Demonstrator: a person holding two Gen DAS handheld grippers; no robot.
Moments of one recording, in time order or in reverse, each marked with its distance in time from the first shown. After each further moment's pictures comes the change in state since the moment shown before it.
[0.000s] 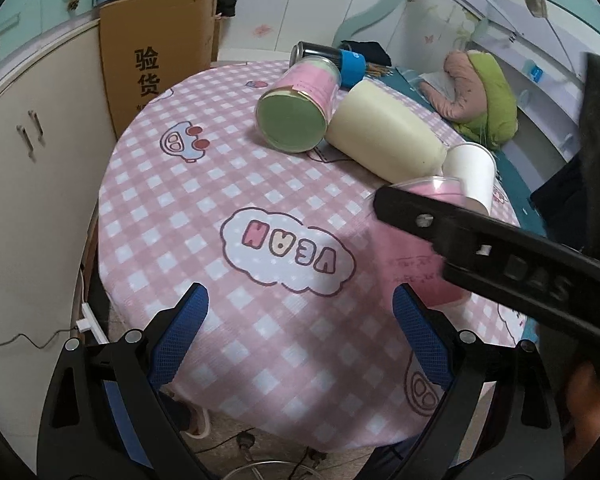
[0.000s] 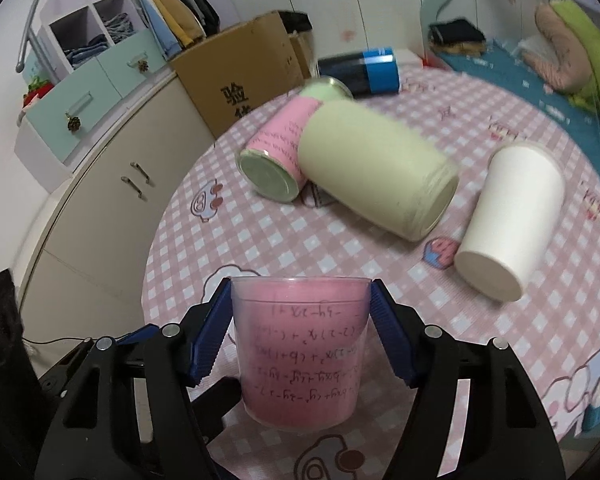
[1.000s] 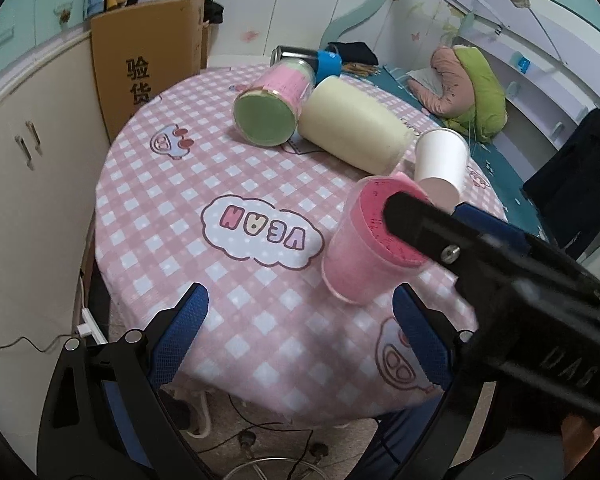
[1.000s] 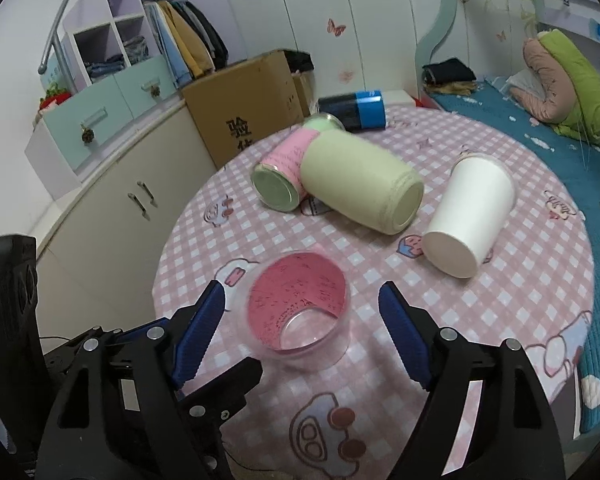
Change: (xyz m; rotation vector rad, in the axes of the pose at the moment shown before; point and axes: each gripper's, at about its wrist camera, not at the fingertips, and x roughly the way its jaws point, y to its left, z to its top) left arm -0.028 -0.022 -0.022 0.060 -0.030 -0.002; right arm -0.047 0.007 -0.039 -0.024 -0.150 -0.013
